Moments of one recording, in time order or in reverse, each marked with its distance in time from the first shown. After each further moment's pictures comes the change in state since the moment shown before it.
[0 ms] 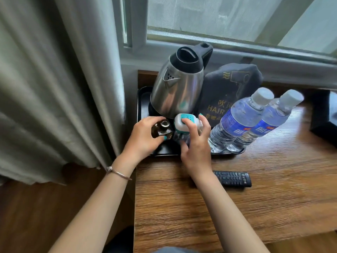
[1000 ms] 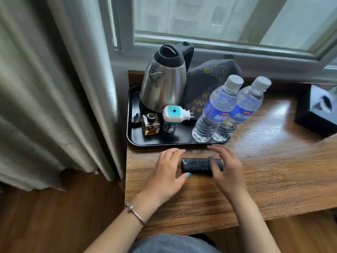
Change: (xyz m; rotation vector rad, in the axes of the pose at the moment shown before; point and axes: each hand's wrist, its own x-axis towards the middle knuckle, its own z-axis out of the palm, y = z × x) left_hand -0.107 0.044 0.081 0.145 -0.213 0.095; right_hand -0.078 0.065 -0.104 -0.017 -0.014 0.047
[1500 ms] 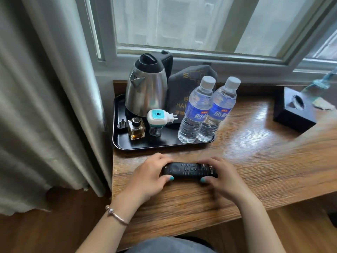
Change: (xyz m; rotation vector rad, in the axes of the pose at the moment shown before) left_hand 0.001 0.000 -0.015 0.072 -0.101 0.045; right_hand -0.012 0.020 -0.038 -0.146 -0.420 0.111
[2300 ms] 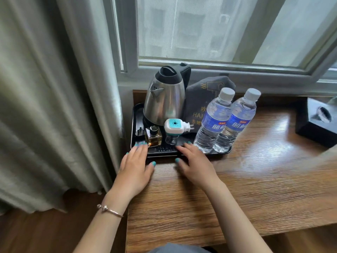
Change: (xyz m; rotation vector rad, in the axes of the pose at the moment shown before) left_hand -0.004 -0.053 -0.043 0.260 0.120 -0.285; right_hand 0.077 -0.085 0.048 -0.069 0.001 -0.129
